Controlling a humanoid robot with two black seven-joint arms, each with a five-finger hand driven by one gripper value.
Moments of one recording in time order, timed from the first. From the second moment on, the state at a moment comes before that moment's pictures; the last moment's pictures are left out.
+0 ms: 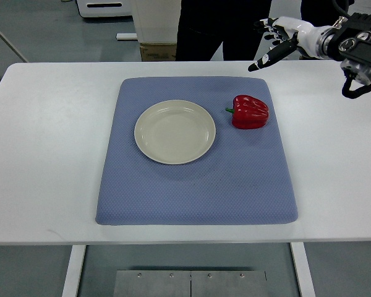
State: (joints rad) left arm -0.01 0.00 -0.22 -0.21 0.00 0.07 -0.04; right arm 1.55 -0.34 -0.39 0.77 -0.19 0.09 0.03
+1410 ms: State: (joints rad) left arm -0.01 0.00 -0.22 -0.21 0.00 0.07 -0.04; right arm 1.54 -0.12 -0.72 0.76 -0.29 0.00 0.03
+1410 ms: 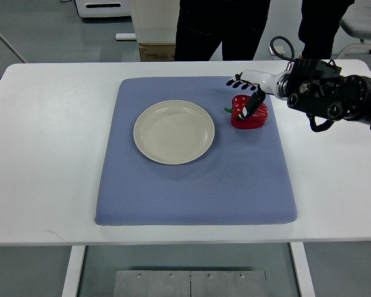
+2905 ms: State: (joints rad) left arm -0.01 0.00 -0.22 -0.21 0.00 0.07 -0.04; right arm 1.52 -0.05 -0.85 0.67 -0.31 0.04 0.04
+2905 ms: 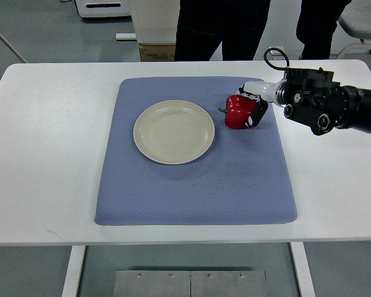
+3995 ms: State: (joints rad) left arm -0.01 0.00 -0.22 -0.21 0.00 0.07 -0.04; right arm 1.76 -0.01 -0.76 0.72 -0.29 0.17 -0.01
